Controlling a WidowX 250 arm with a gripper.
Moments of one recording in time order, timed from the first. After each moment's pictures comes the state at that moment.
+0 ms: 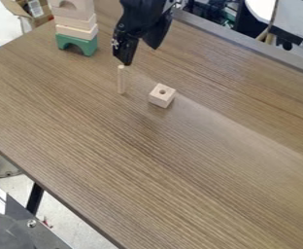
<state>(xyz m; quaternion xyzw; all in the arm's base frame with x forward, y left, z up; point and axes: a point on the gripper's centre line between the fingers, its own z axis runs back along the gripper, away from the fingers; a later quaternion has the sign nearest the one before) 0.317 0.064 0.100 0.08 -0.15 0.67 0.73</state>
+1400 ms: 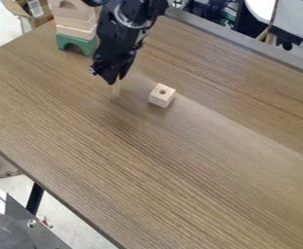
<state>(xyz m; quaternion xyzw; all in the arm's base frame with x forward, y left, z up) 0.298 0.101 0.053 0.12 -0.12 0.68 0.71</state>
